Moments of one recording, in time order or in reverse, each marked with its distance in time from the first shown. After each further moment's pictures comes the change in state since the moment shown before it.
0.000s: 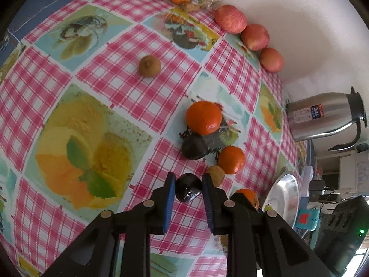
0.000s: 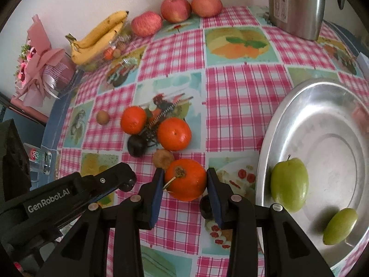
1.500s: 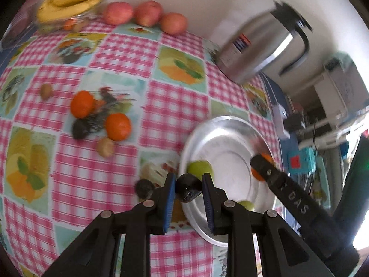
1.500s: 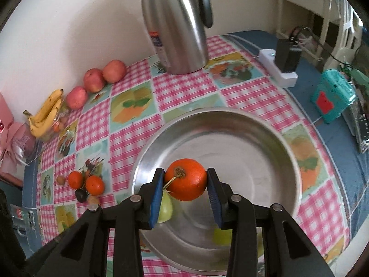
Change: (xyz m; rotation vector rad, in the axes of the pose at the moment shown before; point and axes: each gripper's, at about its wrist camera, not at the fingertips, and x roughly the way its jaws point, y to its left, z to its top) left arm 0.005 -0.132 -0.076 0.434 0.051 -0.053; right arm -0.097 -0.111 -0.006 0.274 -0.238 -0.251
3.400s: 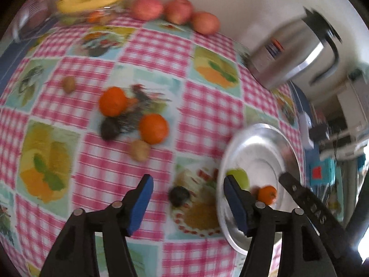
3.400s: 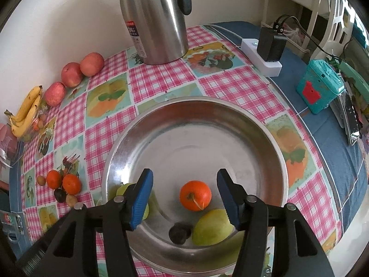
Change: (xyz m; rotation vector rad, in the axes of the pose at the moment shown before) left arm 0.002 0.043 0.011 -0.104 -0.021 0.125; right arm 0.016 -0.013 -0.003 0.025 0.051 -0.106
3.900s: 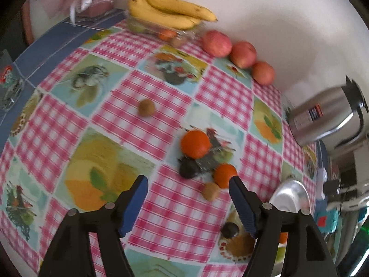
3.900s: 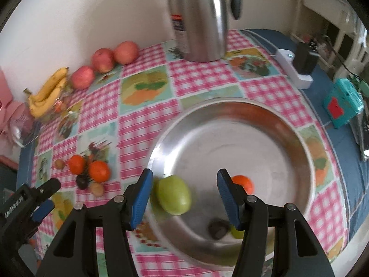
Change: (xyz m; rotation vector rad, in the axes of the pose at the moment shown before) left arm -0.038 0.082 0.023 -0.225 -0.151 0.094; right arm -0.007 0.049 -0.008 -0.122 0.005 0.102
